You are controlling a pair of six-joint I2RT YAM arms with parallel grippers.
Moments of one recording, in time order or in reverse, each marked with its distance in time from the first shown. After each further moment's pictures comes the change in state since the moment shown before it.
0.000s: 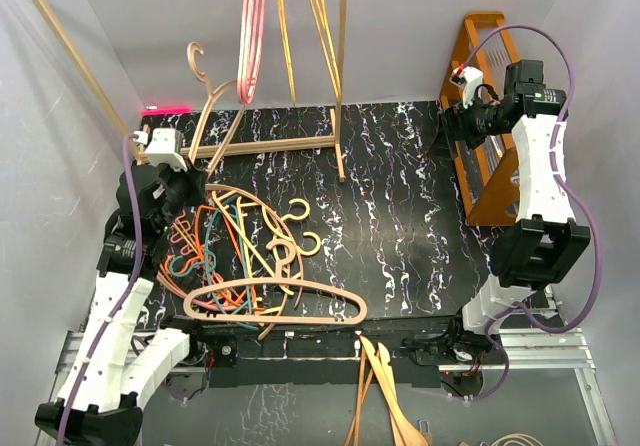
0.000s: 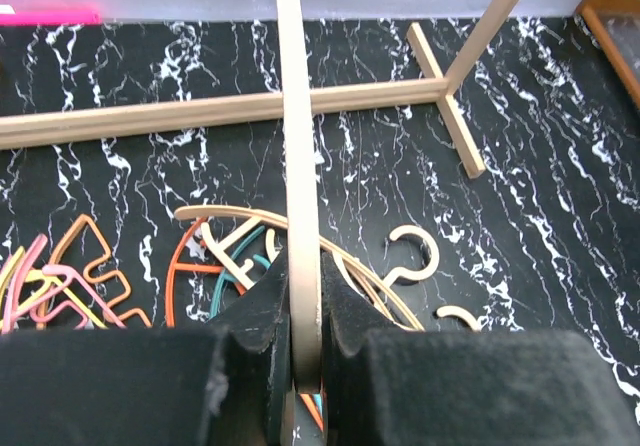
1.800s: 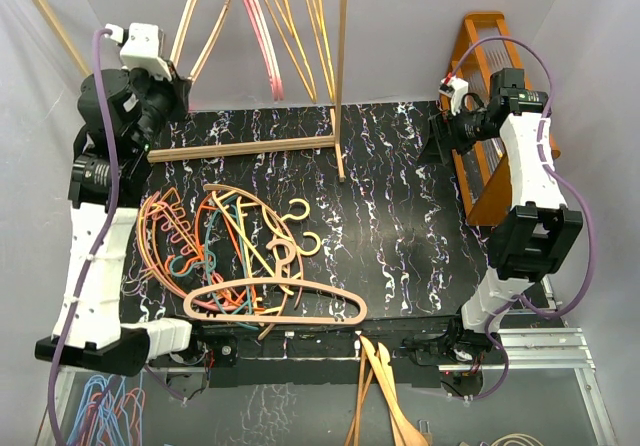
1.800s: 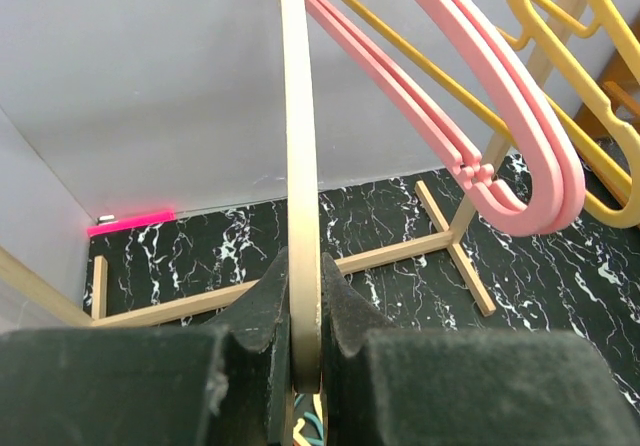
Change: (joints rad) left arm -0.011 0.404 0.770 -0.126 -0.035 0.164; right arm 0.029 0.055 -0.050 0.002 -0.048 0.006
